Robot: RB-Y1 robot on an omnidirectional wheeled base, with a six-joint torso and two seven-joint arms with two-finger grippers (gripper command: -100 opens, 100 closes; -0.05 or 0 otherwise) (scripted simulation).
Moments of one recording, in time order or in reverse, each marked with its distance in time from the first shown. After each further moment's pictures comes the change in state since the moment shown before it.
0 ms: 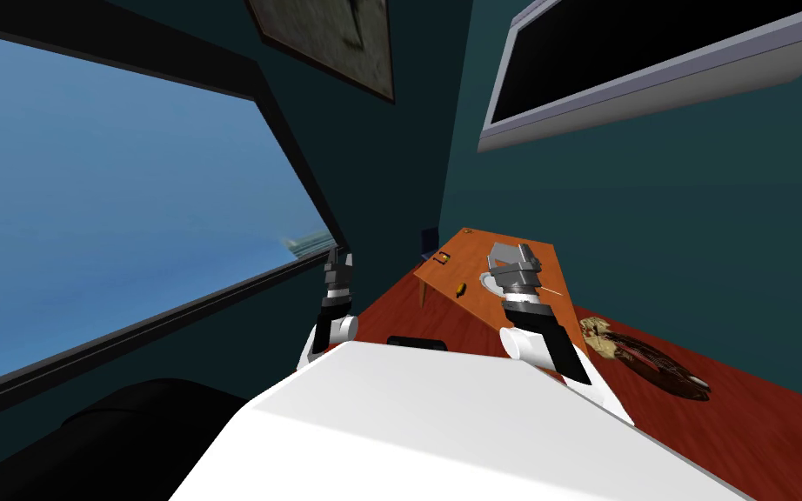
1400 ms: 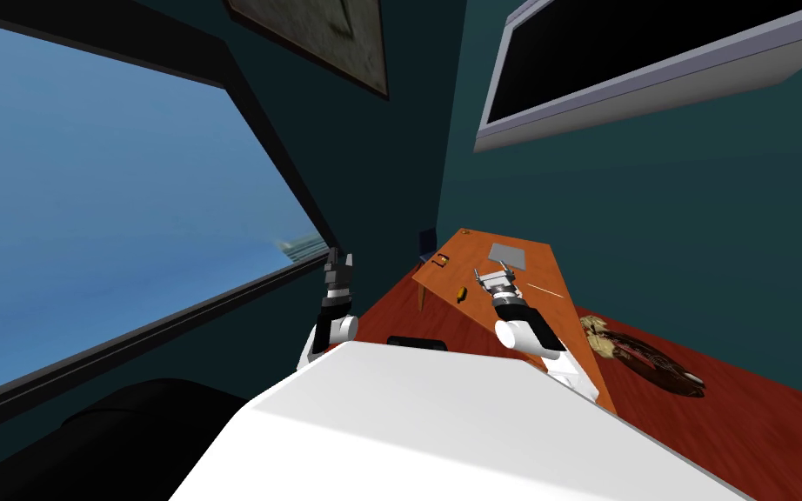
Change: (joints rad) left arm 0.000 0.000 0.000 0.000 0.000 0.000 0.000; right arm -0.102 -0.039 -0.022 0.219 -0.204 0.287 -0.330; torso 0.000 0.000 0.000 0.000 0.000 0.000
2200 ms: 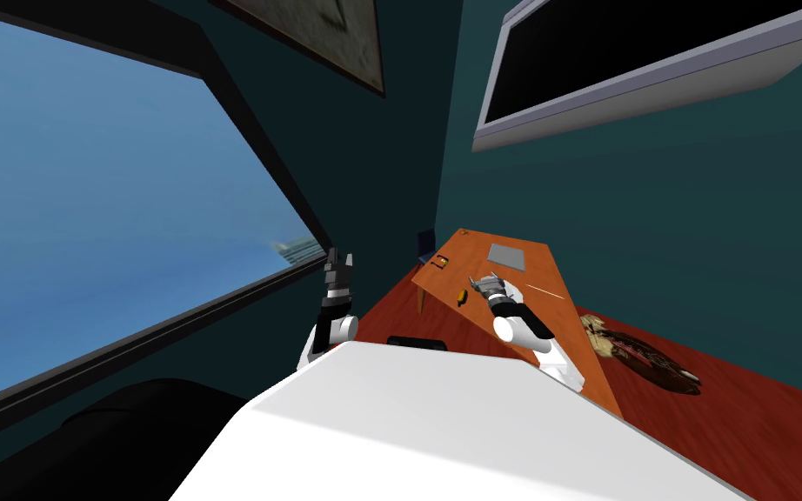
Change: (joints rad) left arm 0.000 0.000 0.000 0.000 0.000 0.000 0.000; right arm -0.066 -0.025 -0.013 0.145 -0.122 0.176 -0.191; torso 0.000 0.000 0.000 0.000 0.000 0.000
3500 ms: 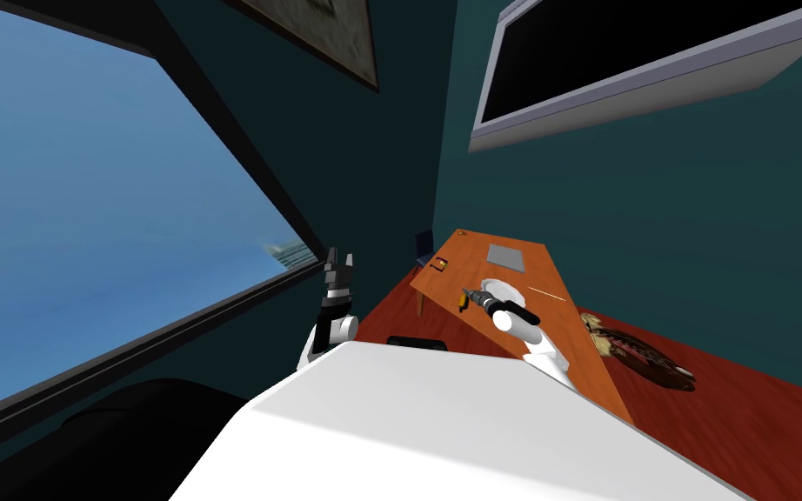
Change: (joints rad) left arm 0.000 0.000 0.000 0.000 0.000 0.000 0.000; right arm -0.131 -0.053 -0.026 0.278 -0.198 0.300 -0.309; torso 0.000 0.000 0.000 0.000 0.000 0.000
